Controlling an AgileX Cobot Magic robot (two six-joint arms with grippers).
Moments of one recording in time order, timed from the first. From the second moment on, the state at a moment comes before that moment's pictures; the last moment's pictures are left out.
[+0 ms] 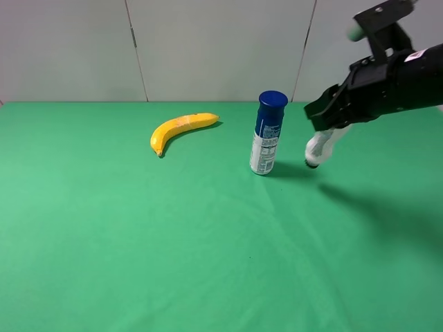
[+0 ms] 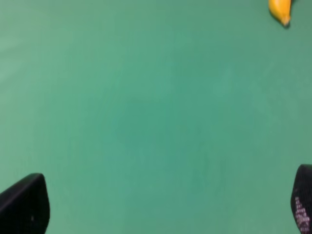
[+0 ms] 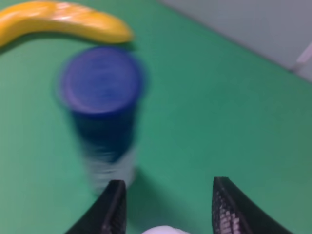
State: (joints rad) left arm 0.06 0.05 -0.49 0.01 1.06 -0.01; right arm 0.28 1.32 -0.77 0.57 0.21 -0.85
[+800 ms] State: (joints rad) left arm 0.06 0.00 -0.49 0.01 1.06 -0.01; right arm 0.20 1.51 -0.77 0.59 -0.03 -0.77
